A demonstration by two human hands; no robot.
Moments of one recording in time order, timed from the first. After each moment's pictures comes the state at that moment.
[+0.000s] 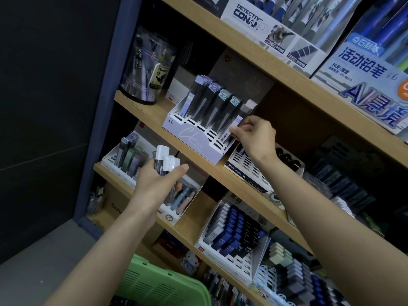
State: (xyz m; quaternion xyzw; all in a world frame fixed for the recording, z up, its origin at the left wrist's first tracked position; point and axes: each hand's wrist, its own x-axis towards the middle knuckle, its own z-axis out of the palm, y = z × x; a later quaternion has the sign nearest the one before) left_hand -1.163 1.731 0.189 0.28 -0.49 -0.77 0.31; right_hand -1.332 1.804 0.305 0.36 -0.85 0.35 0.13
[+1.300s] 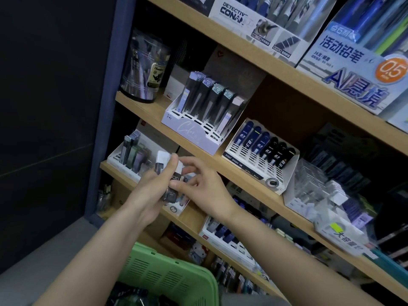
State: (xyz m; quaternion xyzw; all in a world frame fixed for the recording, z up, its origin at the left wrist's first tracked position) left_hand -1.147 1.745 0.191 0.23 -0.45 -0.83 0.24; right_hand -1.212 1.834 0.232 0.44 -0.80 0.37 -0.16
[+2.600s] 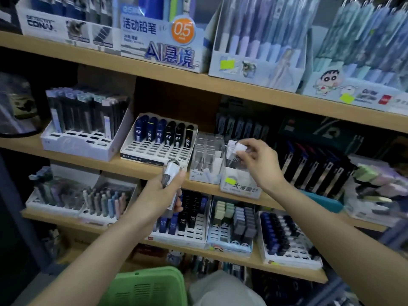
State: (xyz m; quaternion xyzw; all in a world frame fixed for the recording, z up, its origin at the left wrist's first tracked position) left_hand -1.215 1.916 0.252 0.15 -0.68 -0.71 0.13; right_hand -1.352 2.088 0.293 0.26 -0.86 0.39 0.18
